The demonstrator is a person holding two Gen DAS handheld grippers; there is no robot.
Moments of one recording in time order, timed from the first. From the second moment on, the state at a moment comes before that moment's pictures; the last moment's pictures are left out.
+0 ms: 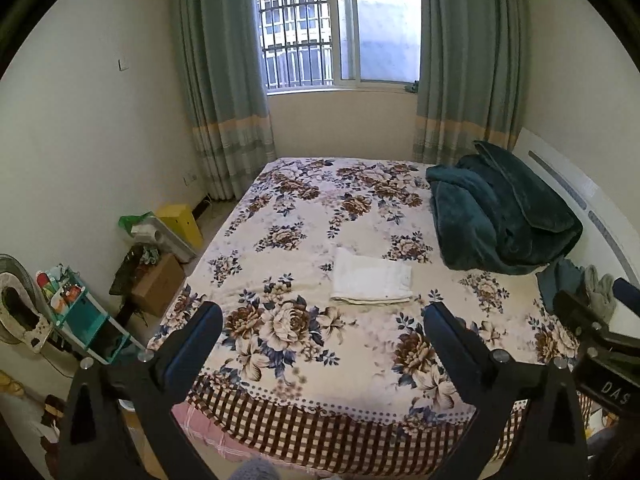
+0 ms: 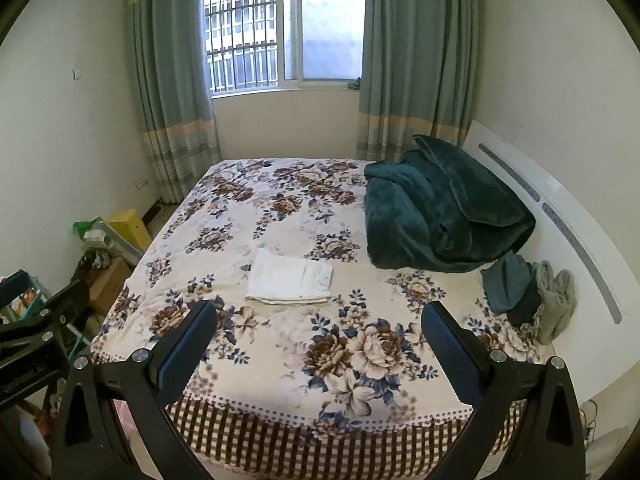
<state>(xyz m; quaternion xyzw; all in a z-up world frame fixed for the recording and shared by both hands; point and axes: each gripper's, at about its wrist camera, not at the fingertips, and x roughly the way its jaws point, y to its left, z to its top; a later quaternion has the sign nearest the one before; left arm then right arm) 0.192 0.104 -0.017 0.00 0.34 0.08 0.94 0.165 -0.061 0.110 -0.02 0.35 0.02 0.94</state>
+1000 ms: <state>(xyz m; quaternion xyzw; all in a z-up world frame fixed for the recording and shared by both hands) 0.191 0.101 -0.010 -0.01 0.34 0.09 0.93 0.176 -0.061 0.110 -0.03 0.35 0.03 0.94</state>
